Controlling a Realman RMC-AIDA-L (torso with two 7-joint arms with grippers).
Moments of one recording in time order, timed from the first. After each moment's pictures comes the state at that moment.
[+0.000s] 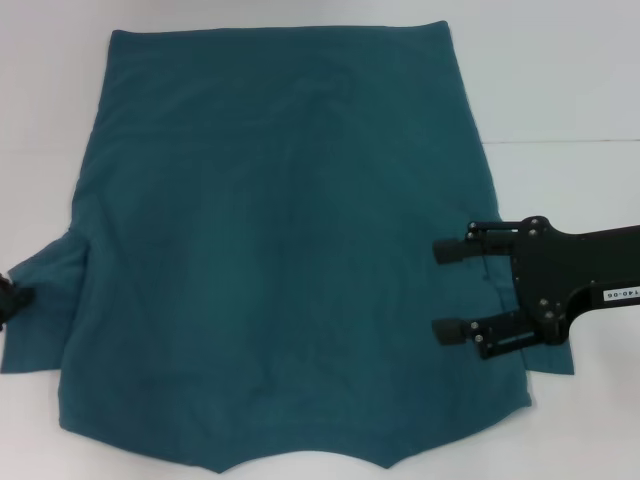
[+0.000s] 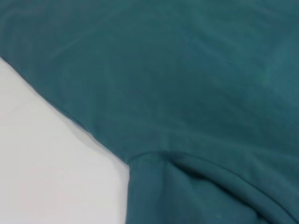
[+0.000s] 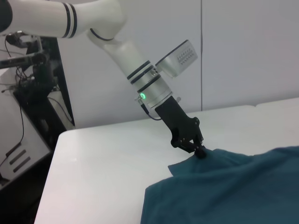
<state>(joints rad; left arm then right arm) -0.57 -1.96 0.68 0.79 2.57 1.13 -1.63 0.58 2.09 -0.73 -1.04 -2.05 -1.86 1.52</state>
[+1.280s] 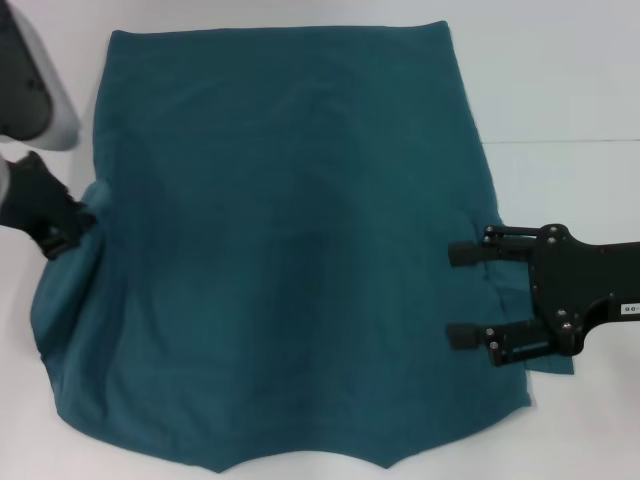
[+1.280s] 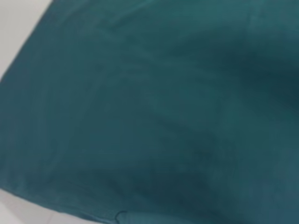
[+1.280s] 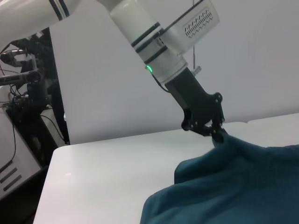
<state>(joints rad) -0.60 -2.14 1.03 1.46 2.86 1.41 -1.87 0.52 2.09 -0.72 -1.02 -1.99 -1.85 1.47</state>
